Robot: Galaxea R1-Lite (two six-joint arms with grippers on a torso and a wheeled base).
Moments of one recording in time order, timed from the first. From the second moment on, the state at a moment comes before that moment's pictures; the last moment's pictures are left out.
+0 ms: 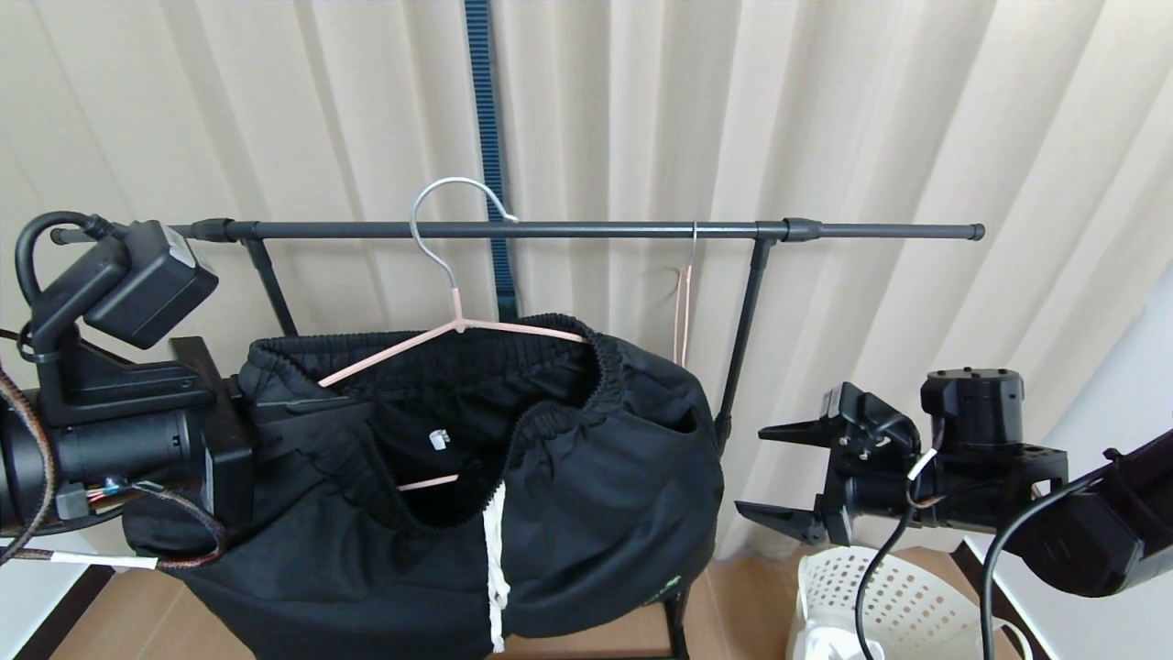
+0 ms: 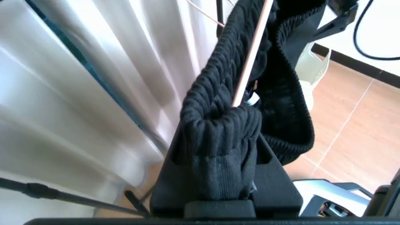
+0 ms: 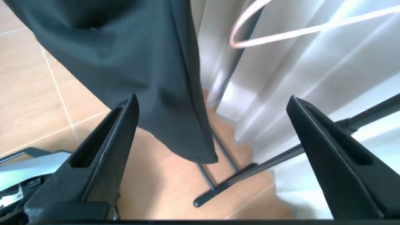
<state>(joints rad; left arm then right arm) -0.24 1.25 -0.75 -0.14 -0.48 0.35 0.20 1.93 -0.60 -0.78 0.70 -0.48</state>
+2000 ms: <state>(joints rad) -0.13 1.37 -0.61 -0.43 -0.35 0.19 0.42 1.62 -0.62 -0.82 0.35 -0.15</state>
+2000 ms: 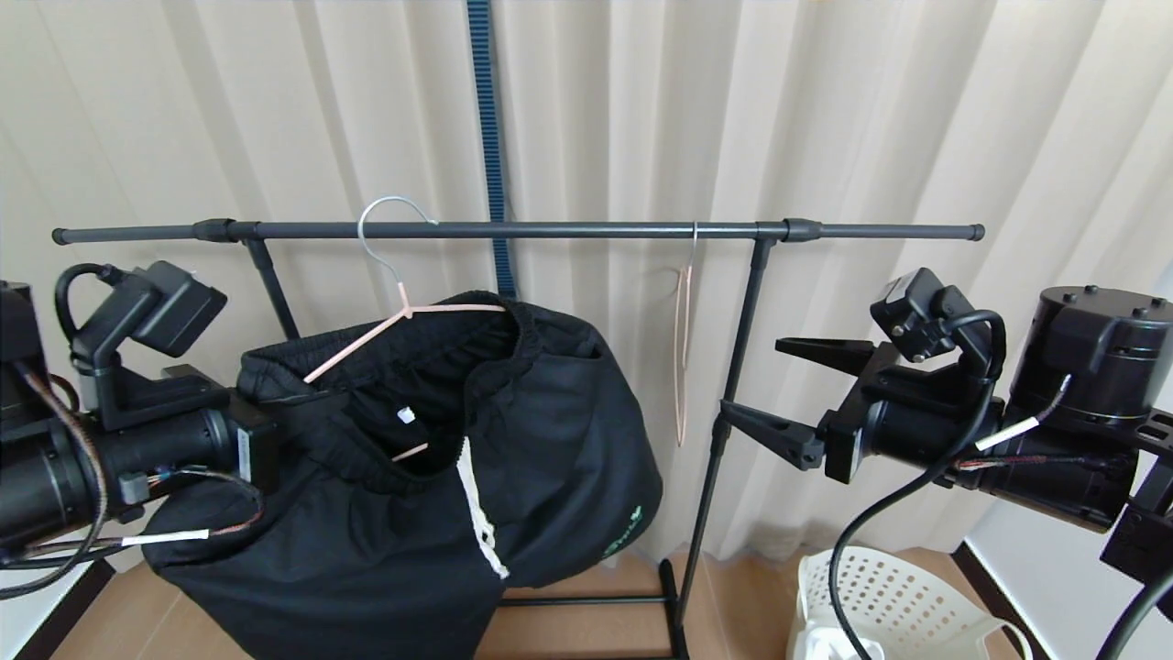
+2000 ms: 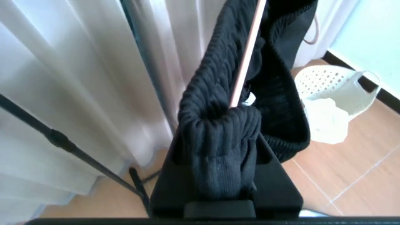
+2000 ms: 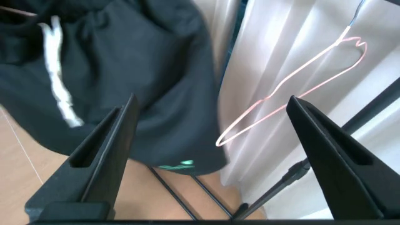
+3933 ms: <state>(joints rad) -0.25 2.18 -1.36 -0.56 -0.06 -0.12 0.39 1.60 -0.63 -0.82 0.33 -0.15</state>
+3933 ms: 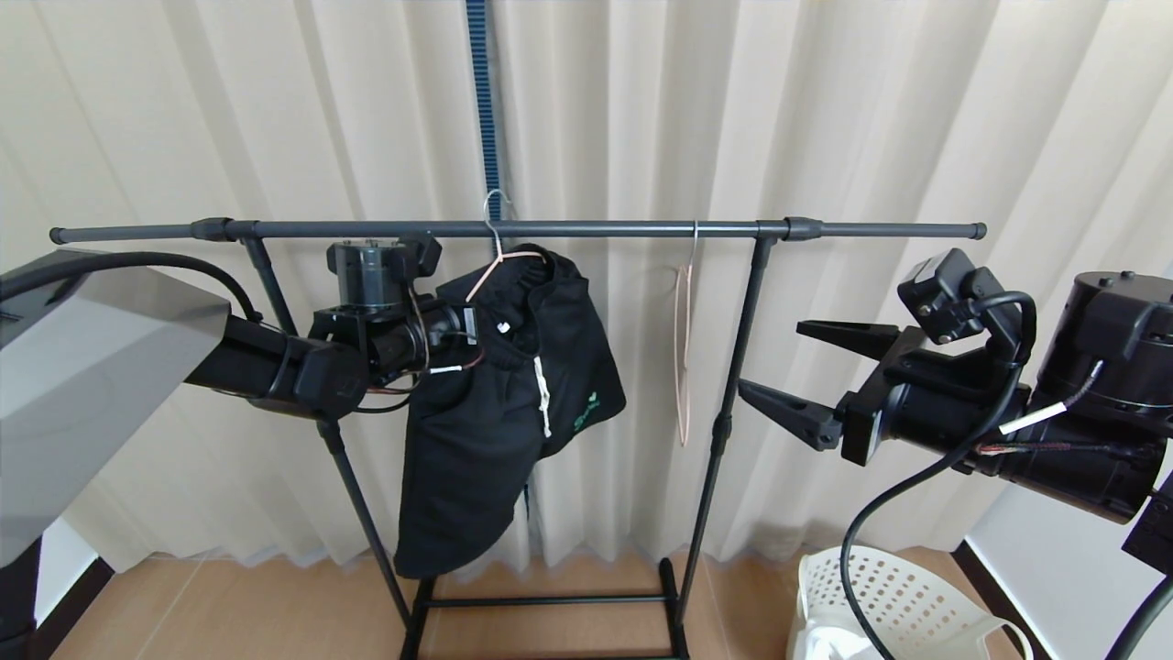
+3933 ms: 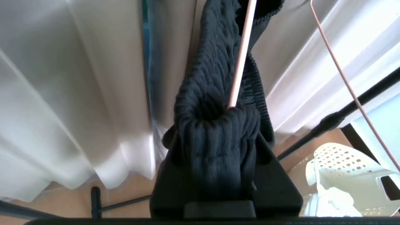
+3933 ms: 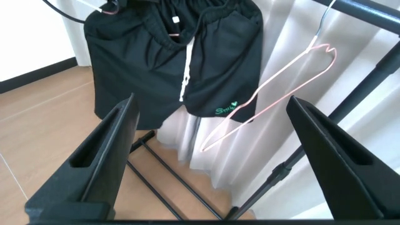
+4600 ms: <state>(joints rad) -0.25 2.23 -1.39 -0.56 -0.06 -0.14 0.39 1.61 -0.63 -0.82 0.33 -0.15</state>
